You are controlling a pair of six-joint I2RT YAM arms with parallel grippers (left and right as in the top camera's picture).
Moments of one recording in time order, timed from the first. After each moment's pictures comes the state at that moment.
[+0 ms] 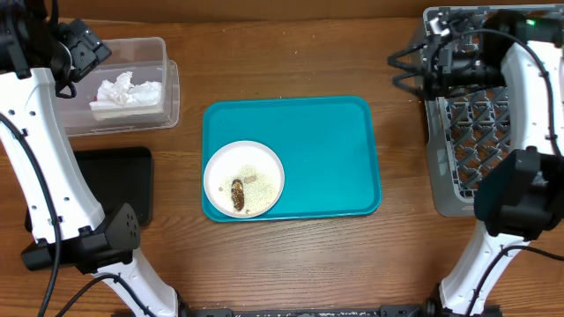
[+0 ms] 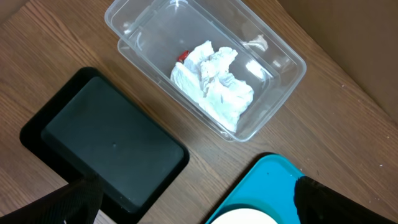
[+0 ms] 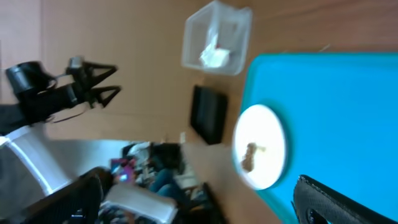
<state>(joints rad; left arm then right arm) 0.24 1.99 2.62 -1.69 -0.15 -0.54 -0.16 2.13 2.08 -1.63 -1.31 -0.36</state>
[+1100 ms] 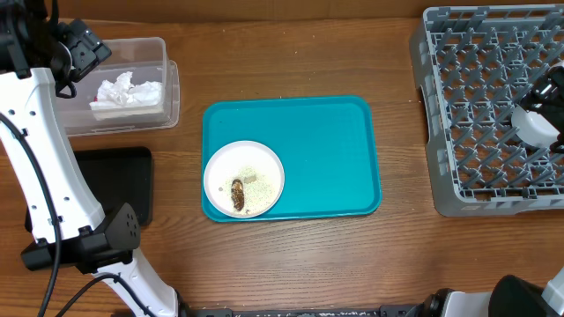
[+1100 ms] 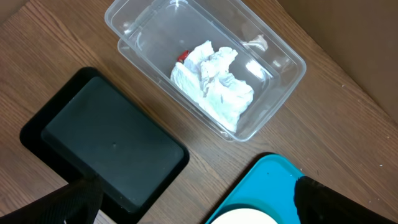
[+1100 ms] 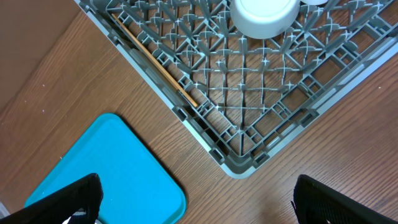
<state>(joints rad) 0.24 1.99 2.62 -1.69 -0.15 -0.54 -0.41 1.56 2.08 -1.64 -0.08 0.39</state>
